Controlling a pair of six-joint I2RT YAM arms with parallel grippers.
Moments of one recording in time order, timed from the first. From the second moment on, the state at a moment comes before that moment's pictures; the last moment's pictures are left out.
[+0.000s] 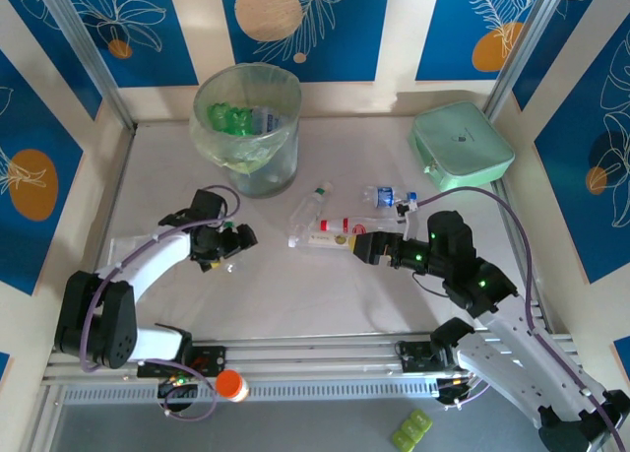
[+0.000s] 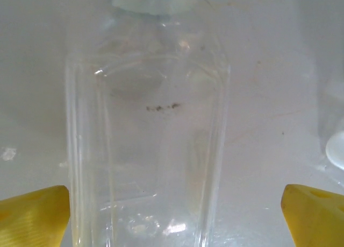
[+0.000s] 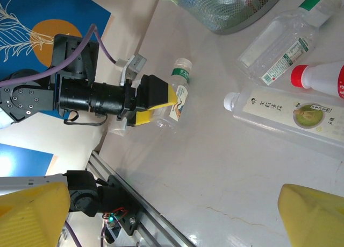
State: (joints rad) left arm -0.28 1.34 0.77 -0.66 0.19 -0.68; right arm 0.54 0.65 0.69 -0.49 -0.43 0.71
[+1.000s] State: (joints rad) left arm -0.36 1.60 0.96 -0.73 -0.07 -0.68; right arm 0.54 0.60 0.67 -0.48 -0.42 0.73
